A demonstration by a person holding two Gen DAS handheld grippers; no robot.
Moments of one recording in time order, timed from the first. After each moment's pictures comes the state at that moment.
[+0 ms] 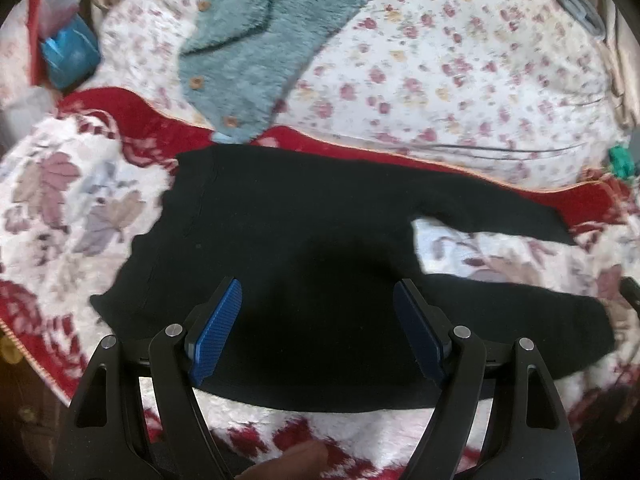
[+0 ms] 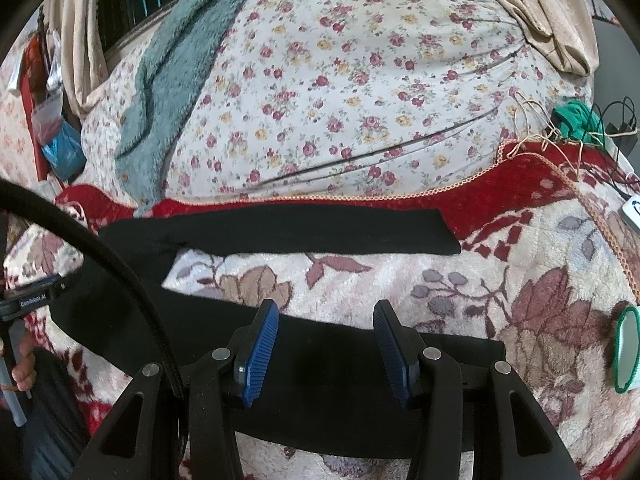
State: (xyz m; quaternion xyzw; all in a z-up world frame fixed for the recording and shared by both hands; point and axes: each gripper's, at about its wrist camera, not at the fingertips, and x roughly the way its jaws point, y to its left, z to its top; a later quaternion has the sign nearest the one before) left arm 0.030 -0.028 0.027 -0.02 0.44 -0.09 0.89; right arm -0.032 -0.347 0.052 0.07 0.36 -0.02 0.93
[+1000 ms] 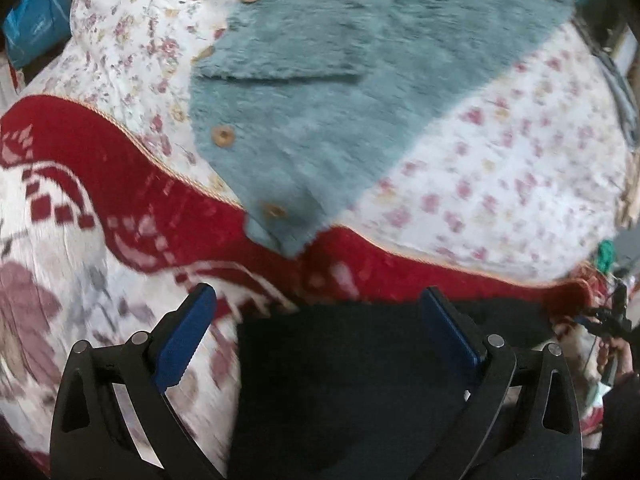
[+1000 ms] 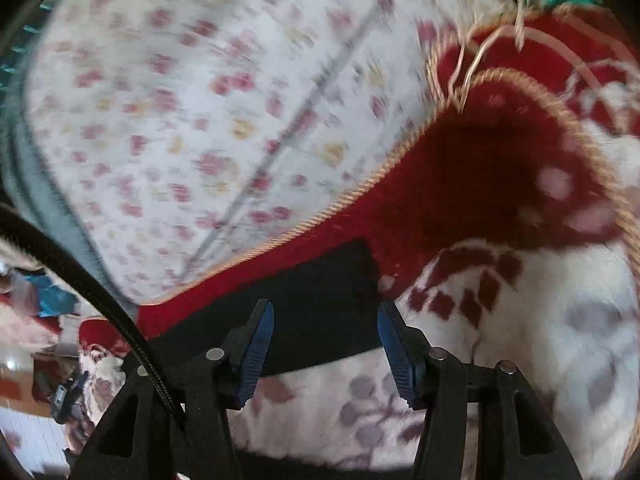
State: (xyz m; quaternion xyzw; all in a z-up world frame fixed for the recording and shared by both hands) left arm 0.273 0.108 0.063 -0.09 0.49 -0.13 0.86; right arm 0.172 -0.572 0.023 0.31 0.53 -0.07 0.78
